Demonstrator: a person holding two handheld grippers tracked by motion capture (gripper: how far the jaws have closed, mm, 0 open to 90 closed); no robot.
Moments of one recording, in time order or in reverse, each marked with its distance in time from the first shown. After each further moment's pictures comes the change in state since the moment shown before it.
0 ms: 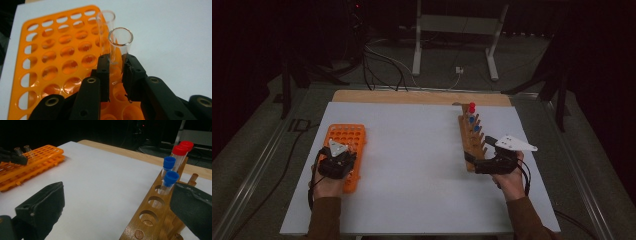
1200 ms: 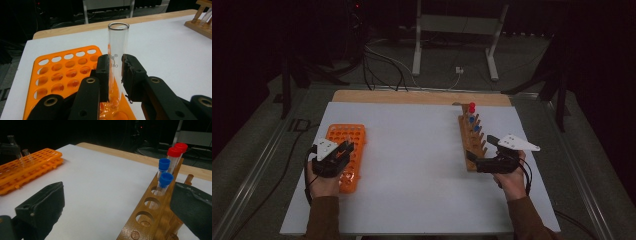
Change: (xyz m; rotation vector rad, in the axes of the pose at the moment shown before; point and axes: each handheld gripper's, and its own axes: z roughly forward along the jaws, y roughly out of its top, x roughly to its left) left arm 0.009 0.005 -0.019 -0.264 -0.044 -0.021; right arm -0.003 0.001 -0.003 -0.016 -0.009 0.017
